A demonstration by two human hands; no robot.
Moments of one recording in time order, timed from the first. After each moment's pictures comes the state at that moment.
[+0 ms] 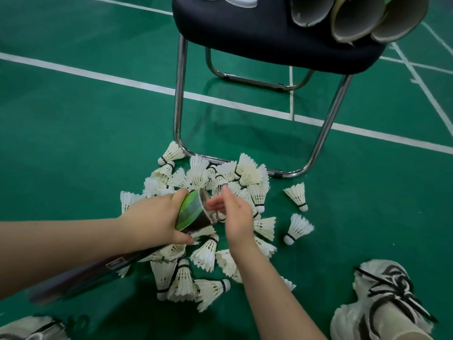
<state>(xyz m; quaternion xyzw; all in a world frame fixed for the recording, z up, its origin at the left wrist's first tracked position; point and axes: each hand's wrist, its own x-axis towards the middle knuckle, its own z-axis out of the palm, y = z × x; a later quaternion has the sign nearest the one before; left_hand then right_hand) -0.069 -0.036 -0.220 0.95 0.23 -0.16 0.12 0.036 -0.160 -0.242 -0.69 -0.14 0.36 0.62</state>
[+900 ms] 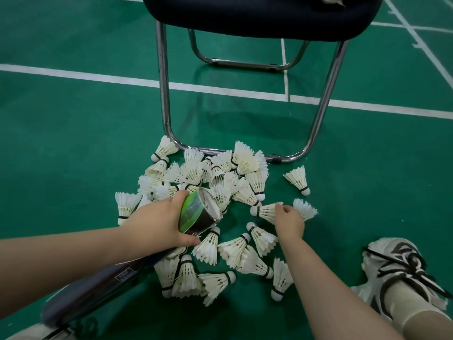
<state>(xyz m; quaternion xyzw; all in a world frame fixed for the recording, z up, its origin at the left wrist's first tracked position) -0.059 -0.055 -0.225 0.94 0.25 -0.20 0.14 0.130 -0.230 -0.350 -0.91 0.06 0.22 0.35</state>
